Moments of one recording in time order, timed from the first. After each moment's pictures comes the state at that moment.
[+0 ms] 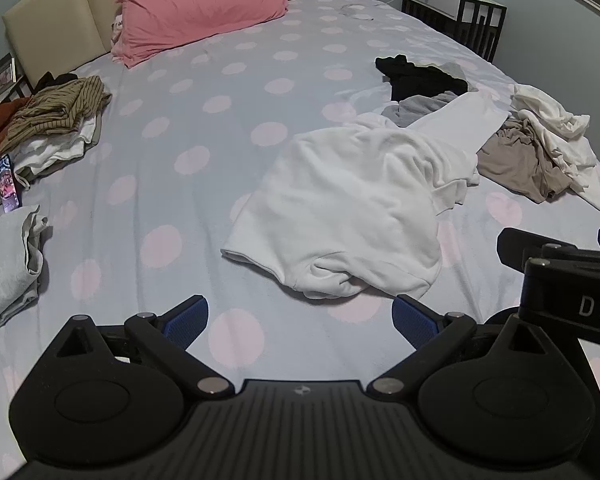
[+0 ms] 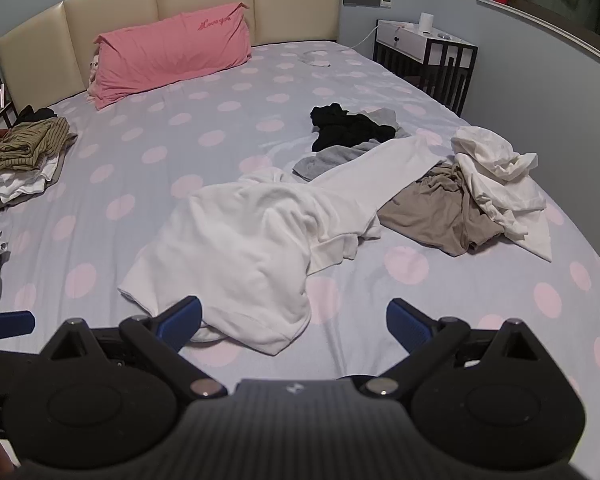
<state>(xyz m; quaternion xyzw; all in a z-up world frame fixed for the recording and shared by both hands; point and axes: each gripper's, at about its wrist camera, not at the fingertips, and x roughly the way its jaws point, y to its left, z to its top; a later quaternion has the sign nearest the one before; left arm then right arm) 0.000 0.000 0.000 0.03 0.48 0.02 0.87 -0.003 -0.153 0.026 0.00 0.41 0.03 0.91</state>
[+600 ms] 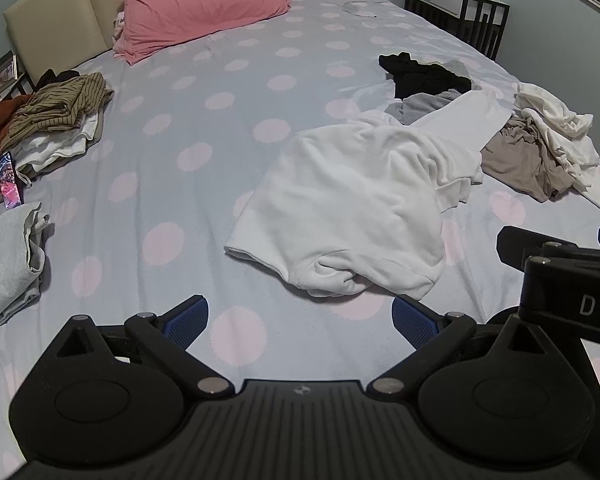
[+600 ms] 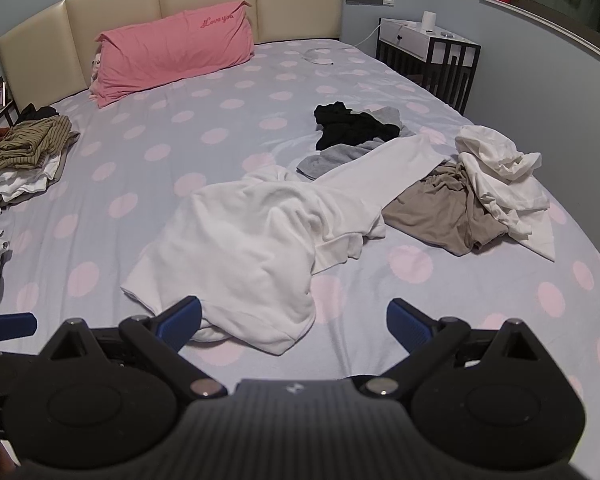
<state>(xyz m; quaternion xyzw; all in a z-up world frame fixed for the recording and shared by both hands) 0.000 0.003 -0.003 0.03 0.49 0.02 0.87 -0.002 -0.148 0.024 0.00 0.41 0.03 0.91</state>
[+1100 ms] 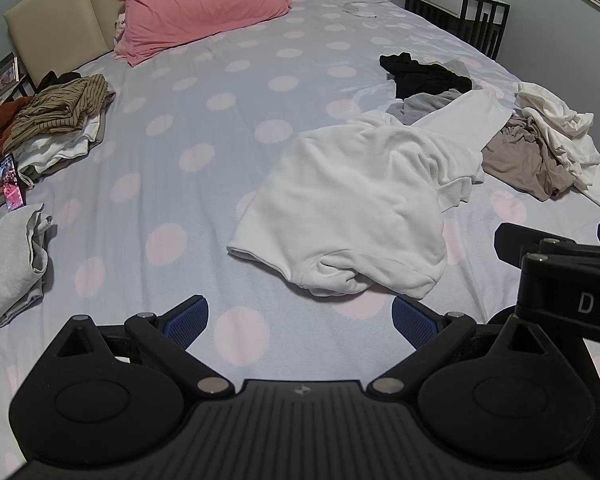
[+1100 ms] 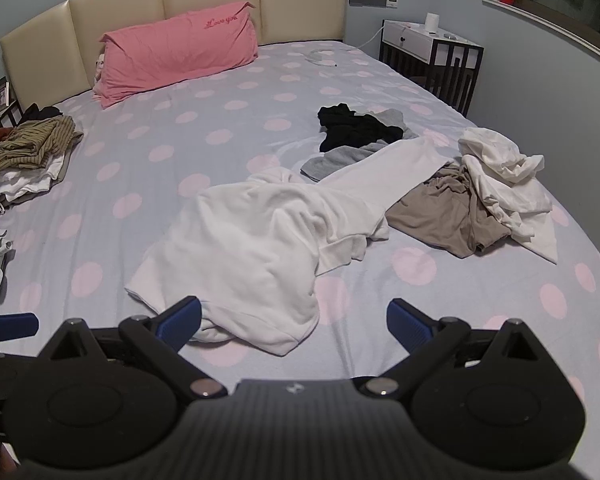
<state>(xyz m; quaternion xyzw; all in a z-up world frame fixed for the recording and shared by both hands) 0.001 0.005 0.001 0.03 0.49 0.02 0.87 -0.001 -0.145 0.027 0.00 0.41 0.03 0.91</state>
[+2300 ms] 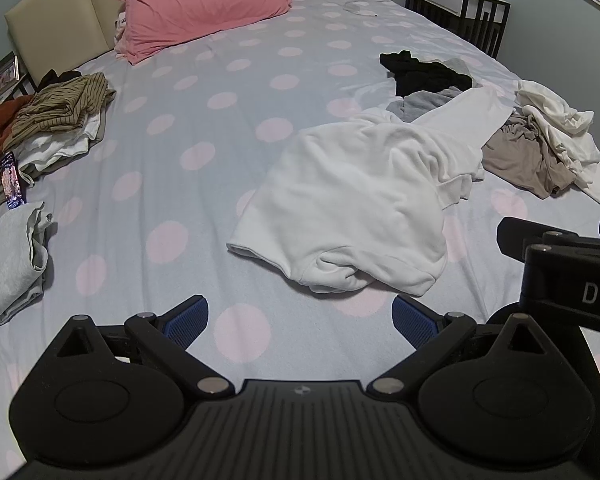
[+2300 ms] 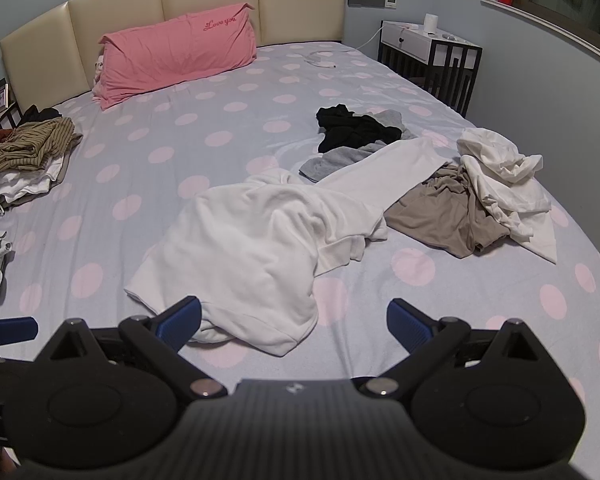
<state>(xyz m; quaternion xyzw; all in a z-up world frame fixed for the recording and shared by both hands) -0.001 0.005 0.000 0.03 0.49 0.02 0.87 -0.003 -0.148 0.029 0.00 0.41 0.03 0.91</state>
